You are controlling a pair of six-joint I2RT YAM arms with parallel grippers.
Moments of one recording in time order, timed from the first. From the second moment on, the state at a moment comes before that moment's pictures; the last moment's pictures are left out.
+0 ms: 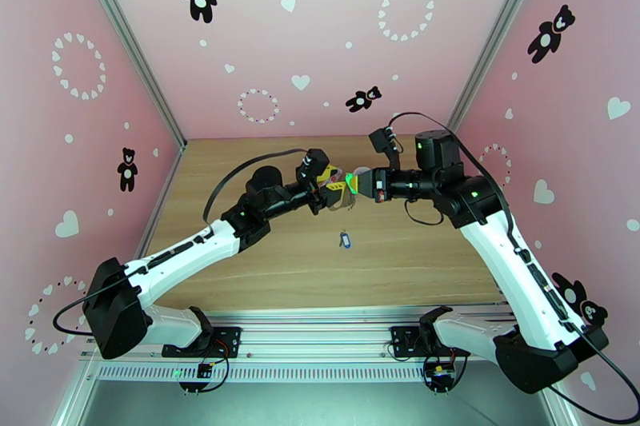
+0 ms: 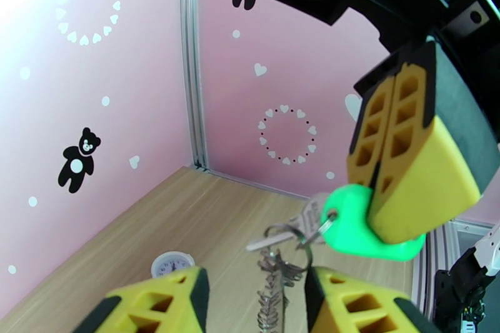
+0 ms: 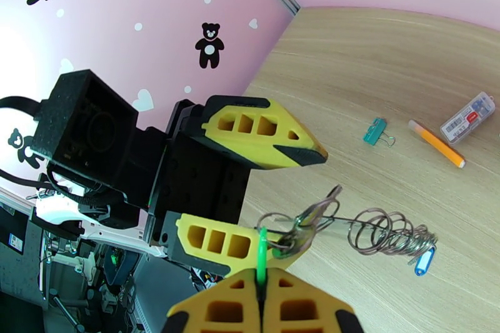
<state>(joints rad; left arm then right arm) -0.78 1.39 1.07 0.32 0.31 0.03 0.40 1.20 1.48 -0.85 -0.69 0.37</state>
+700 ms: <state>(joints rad) -0.84 1.43 1.10 0.29 0.30 0.15 0.40 1.19 1.46 -0.83 -0.64 0.45</state>
